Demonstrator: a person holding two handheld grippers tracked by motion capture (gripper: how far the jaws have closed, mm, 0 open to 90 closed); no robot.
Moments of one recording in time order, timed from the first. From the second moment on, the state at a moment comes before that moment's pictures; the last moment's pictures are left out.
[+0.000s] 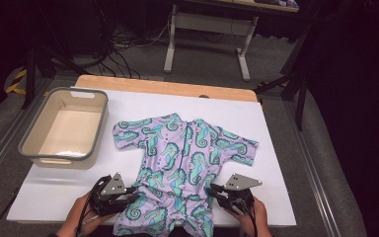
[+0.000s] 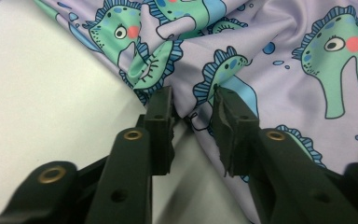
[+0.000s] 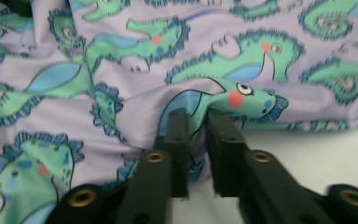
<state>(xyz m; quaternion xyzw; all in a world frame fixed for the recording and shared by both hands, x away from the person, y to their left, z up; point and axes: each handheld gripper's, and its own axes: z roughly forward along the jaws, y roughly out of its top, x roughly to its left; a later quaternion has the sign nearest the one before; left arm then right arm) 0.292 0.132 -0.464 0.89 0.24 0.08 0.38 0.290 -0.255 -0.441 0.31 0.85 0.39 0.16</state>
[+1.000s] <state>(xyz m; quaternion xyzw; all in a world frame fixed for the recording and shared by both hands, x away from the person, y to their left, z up) 0.313 0.165 -0.464 0.88 0.27 0.12 0.36 0.301 -0.253 -0.429 0.31 0.84 0.41 0.18</state>
